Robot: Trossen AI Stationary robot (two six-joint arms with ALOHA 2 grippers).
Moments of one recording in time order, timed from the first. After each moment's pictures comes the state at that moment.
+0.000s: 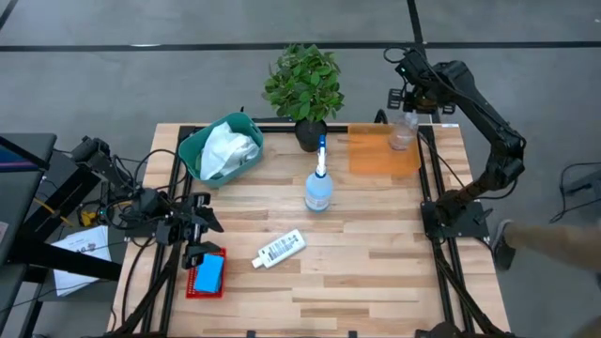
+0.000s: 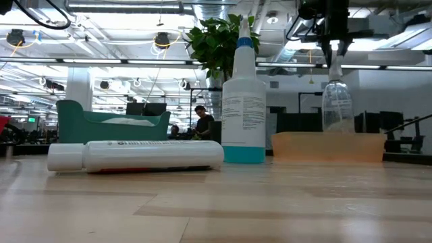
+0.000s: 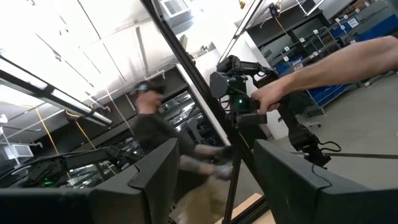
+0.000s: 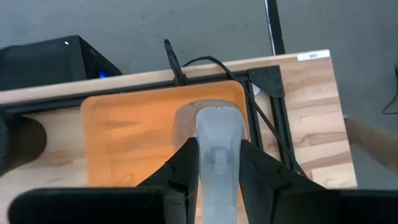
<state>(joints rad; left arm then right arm) -0.63 0.72 0.32 0.84 -0.21 0.70 -0.90 1.49 1.73 -1.50 0.36 0.75</state>
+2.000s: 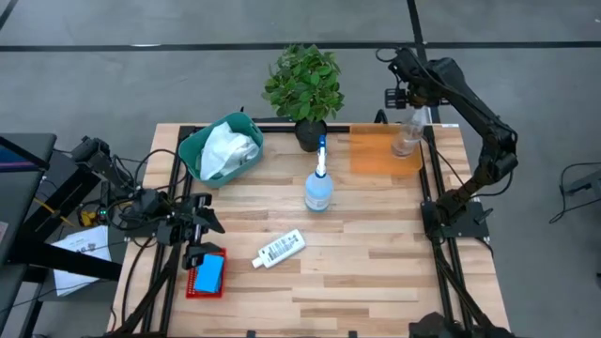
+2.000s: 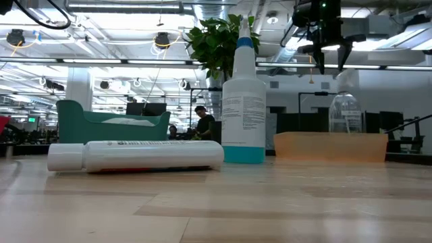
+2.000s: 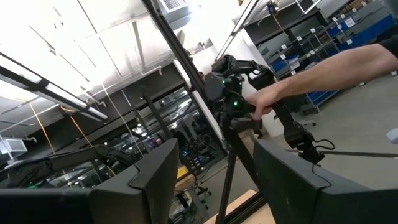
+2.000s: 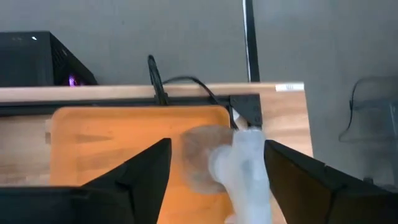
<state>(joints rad) -0.63 0.72 0.32 0.82 -0.21 0.68 -0.91 1.56 1.75 -1.47 0.47 0.62</state>
